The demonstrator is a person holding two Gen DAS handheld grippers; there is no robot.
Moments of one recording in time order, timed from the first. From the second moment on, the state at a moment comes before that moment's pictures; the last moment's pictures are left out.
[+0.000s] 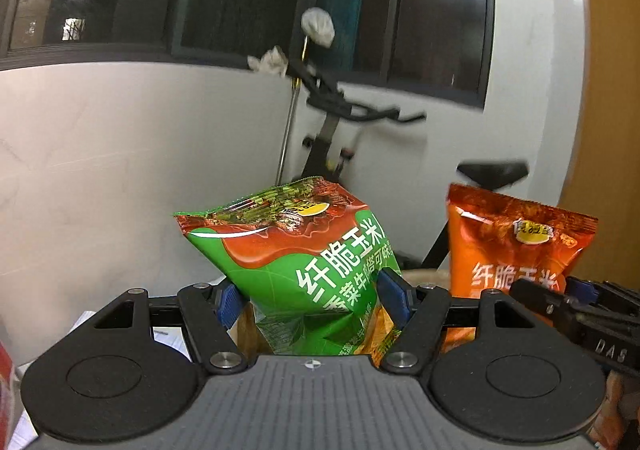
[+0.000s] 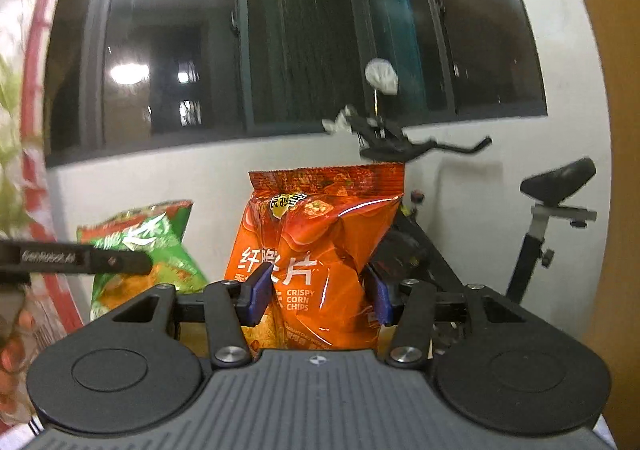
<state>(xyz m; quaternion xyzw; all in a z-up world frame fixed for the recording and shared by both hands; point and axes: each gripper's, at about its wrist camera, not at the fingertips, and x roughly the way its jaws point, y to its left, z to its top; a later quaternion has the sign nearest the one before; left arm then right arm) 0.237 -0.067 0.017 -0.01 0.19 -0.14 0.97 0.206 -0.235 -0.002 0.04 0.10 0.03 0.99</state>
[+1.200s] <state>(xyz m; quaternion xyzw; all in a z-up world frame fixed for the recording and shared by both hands) 0.168 0.038 0.004 -0.03 0.28 -0.09 0.95 0.130 -0.249 -0.029 0.12 0.20 0.07 0.97</state>
